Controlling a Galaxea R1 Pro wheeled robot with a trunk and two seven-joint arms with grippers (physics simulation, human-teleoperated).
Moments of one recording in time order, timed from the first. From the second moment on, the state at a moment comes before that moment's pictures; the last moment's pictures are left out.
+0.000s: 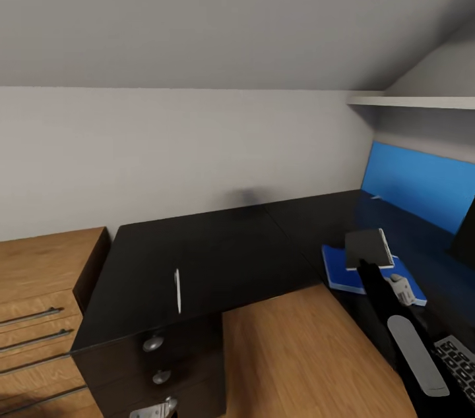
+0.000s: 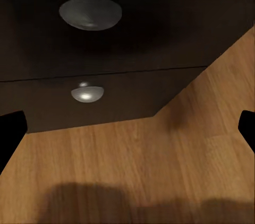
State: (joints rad) left arm 0.05 -0.09 0.10 -0.95 0.08 0.03 -0.07; right arm -0.31 -0.17 -0.09 -1.33 -1.21 -0.01 -0.21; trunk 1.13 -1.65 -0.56
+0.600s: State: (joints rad) left arm 0.05 -0.09 0.10 -0.94 0.08 0.03 -0.07; right arm -0.31 -0.18 -0.18 -1.30 -1.32 0.05 -0.20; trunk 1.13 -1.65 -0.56
